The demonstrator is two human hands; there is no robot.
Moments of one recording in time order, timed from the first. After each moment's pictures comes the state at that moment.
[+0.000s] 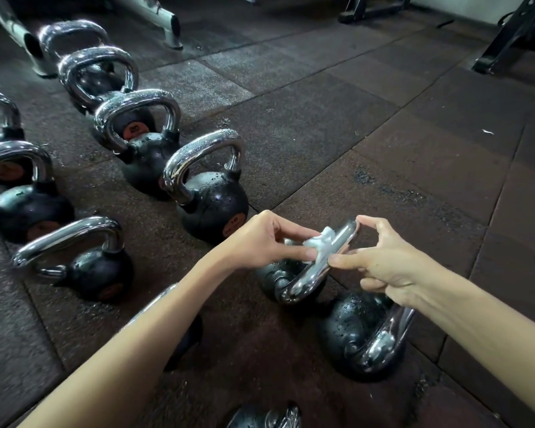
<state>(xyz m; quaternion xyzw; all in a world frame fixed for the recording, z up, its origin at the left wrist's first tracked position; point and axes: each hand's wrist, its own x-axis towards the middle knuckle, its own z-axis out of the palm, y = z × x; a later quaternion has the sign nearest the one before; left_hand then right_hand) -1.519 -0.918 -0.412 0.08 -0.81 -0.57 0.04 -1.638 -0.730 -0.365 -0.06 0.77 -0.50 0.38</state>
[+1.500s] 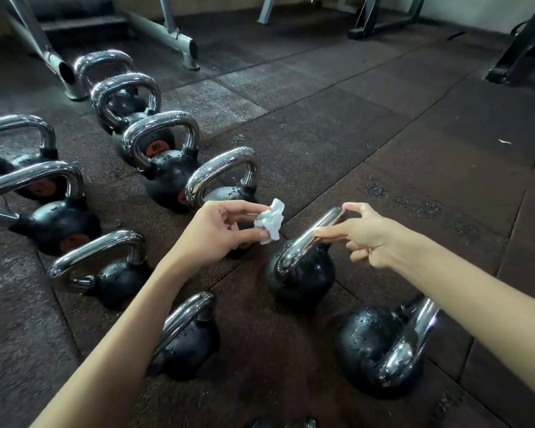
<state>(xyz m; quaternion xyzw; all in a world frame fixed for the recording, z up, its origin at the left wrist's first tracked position) -1.460 -0.970 -0.381 0.21 -0.77 -0.57 0.18 -1.656 -0.796 -0.352 -0.09 0.80 -0.44 0.41</state>
